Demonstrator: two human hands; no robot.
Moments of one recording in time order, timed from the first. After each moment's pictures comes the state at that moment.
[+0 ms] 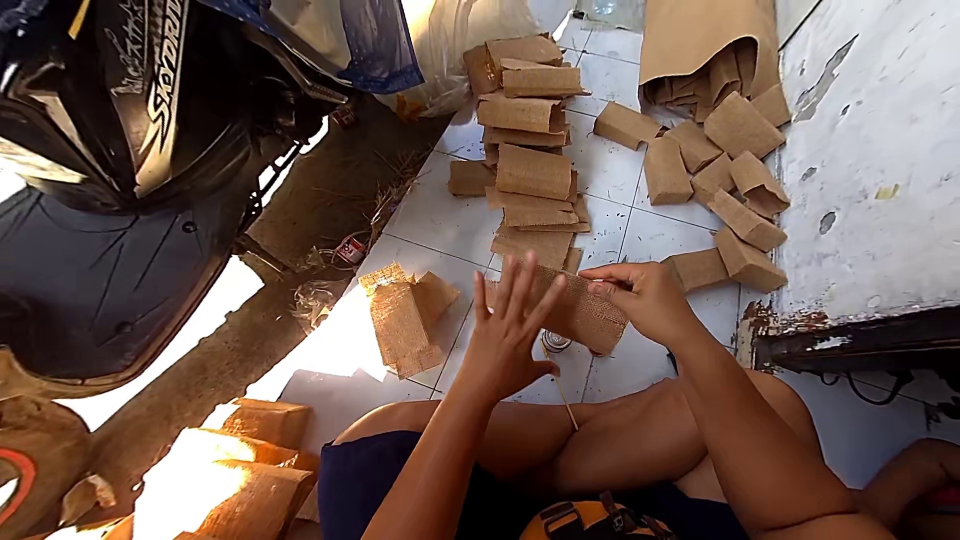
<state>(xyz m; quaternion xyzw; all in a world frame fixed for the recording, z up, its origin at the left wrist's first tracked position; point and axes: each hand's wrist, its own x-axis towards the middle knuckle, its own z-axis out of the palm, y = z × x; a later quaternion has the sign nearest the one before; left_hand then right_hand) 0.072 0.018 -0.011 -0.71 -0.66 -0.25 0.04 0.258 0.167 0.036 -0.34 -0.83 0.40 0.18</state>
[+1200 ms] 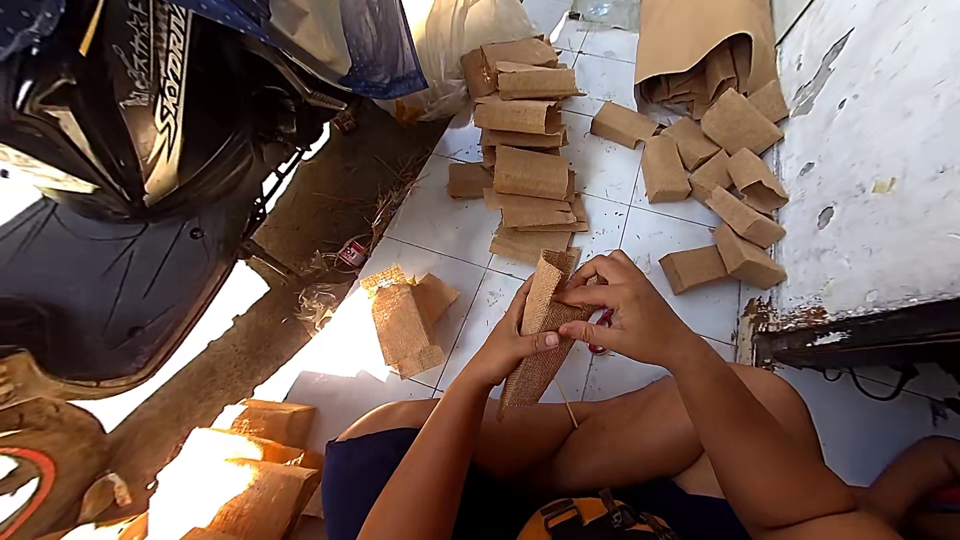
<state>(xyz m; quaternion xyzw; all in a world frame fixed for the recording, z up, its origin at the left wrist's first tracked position) 0.078 0.024 -0.020 -0.36 -0.47 -0.53 -0.60 0.259 0.156 0.034 -0.16 -0.92 0.27 0.23</state>
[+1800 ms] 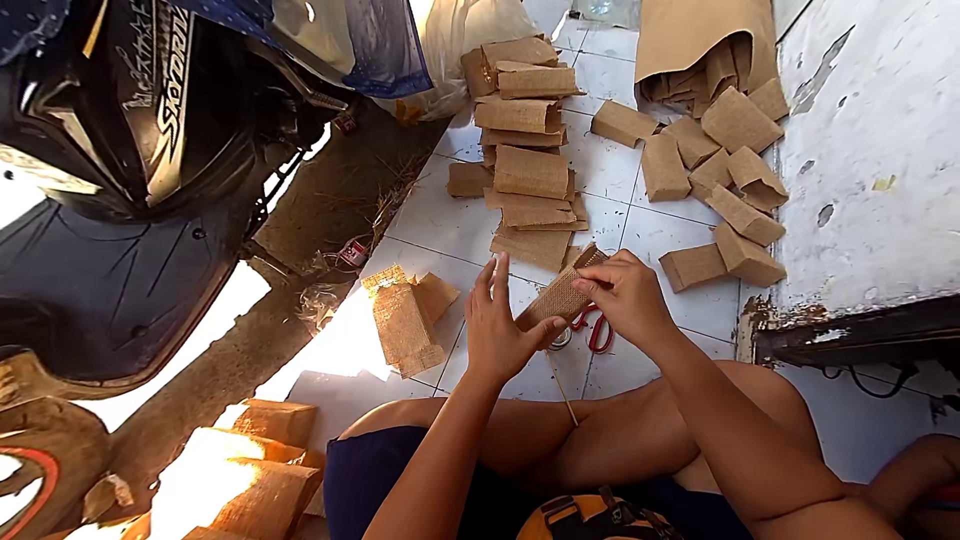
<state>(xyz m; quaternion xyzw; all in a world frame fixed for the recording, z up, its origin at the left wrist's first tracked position) 0.083 0.027 -0.023 -0.51 -0.76 -0.37 -0.15 0.249 0.154 0.022 -0.32 -0.87 0.28 0.26</state>
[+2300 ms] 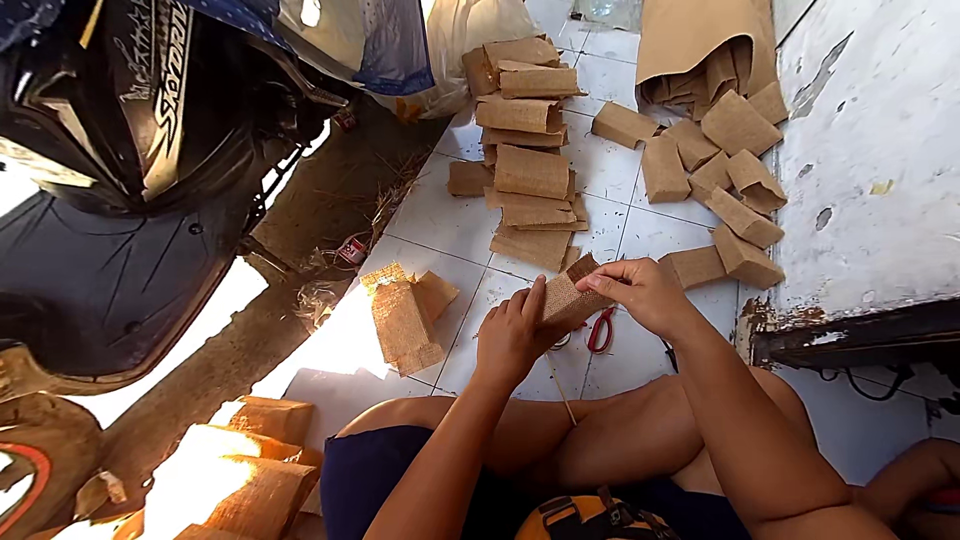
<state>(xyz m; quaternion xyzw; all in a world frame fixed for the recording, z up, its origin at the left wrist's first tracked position) 0.095 0.030 -0.031 -0.62 -0.74 -0.26 -0.06 0.264 0.168 0.045 -0.35 -0.78 0.49 0.14</state>
